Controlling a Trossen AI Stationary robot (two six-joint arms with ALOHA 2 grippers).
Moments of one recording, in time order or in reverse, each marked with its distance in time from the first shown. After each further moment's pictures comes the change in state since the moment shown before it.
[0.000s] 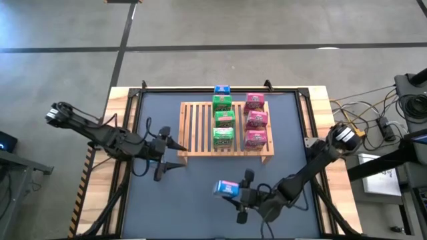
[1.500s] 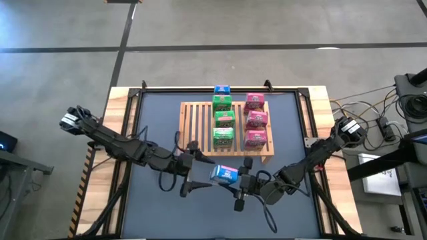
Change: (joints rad) left arm -0.003 0.410 0.159 0.364 0.076 -0.018; right arm -0.099 -0.112 0.000 0.054 -0.044 -0.130
